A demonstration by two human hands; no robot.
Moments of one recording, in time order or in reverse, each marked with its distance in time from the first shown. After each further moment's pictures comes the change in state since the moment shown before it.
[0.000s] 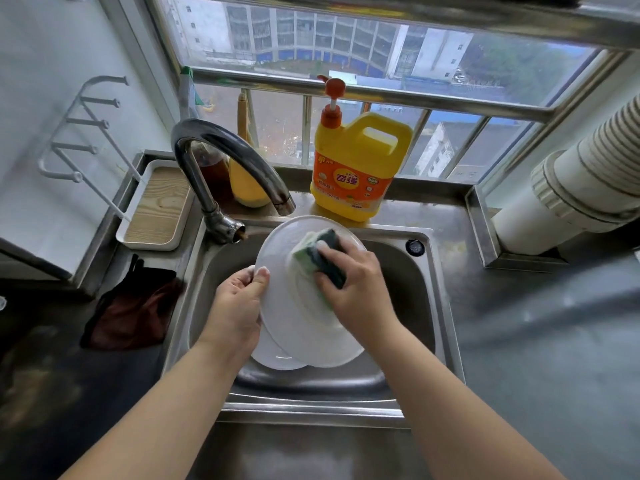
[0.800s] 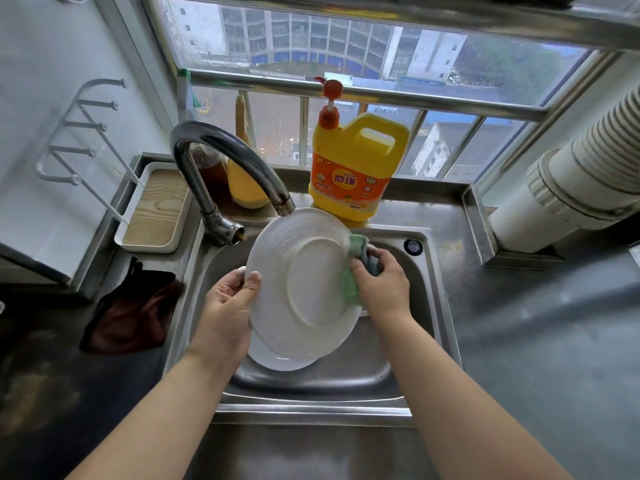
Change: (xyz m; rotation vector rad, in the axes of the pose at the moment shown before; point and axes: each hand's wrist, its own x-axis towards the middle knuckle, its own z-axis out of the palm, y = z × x) left_hand -0.003 -0.001 -0.016 -0.071 -0.078 0.071; right_hand 0.005 0.033 -0.001 0.406 0.162 0.573
